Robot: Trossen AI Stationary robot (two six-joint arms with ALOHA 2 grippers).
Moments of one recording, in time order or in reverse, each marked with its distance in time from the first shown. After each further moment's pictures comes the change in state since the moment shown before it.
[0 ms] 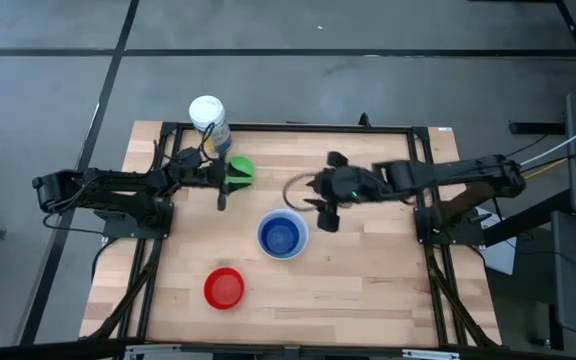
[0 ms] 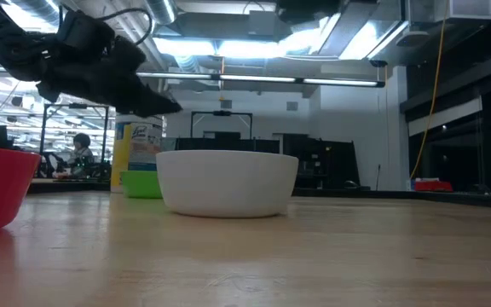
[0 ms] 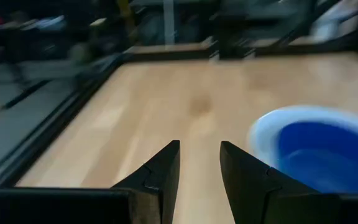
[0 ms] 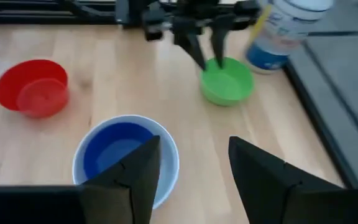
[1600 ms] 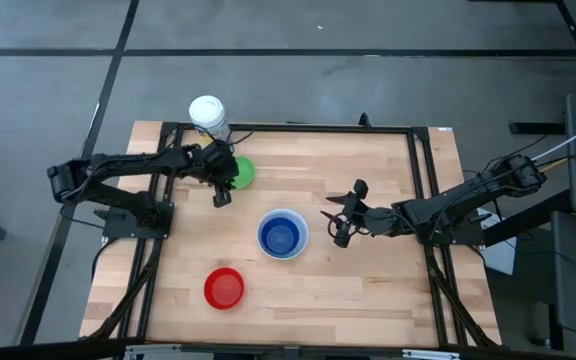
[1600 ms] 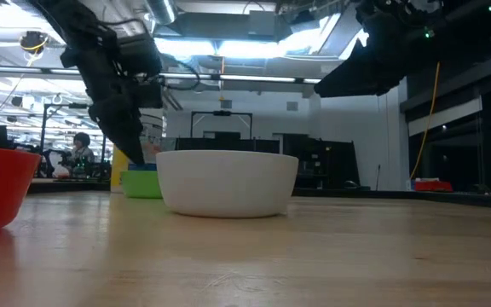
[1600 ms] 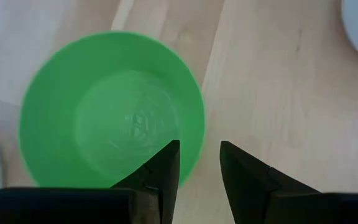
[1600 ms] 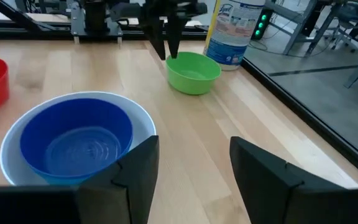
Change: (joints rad) left arm 0.009 0.162 0.409 -1.093 -0.281 0.027; right arm 0.157 -0.183 -0.883 0.972 0.358 0.028
